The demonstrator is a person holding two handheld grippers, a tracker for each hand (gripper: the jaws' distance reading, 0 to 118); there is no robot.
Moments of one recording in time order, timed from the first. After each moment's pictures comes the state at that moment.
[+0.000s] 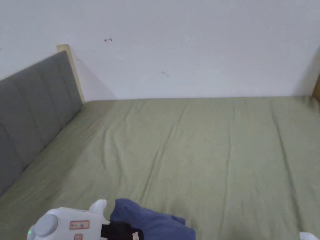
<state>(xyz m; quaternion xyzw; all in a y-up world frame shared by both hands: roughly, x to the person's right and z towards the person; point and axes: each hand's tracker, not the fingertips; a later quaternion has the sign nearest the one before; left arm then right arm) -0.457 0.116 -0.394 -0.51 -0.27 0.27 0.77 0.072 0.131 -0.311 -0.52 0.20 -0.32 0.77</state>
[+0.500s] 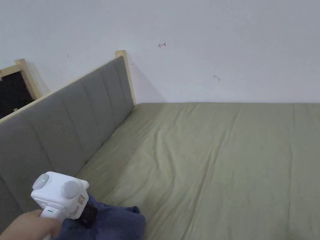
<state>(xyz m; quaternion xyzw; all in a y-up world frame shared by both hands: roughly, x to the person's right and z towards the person) -0.627 0.144 -0.407 -0.59 0.11 -0.09 0.79 0.050 0.172 -0.301 -0.50 0.17 -0.28 0.80</state>
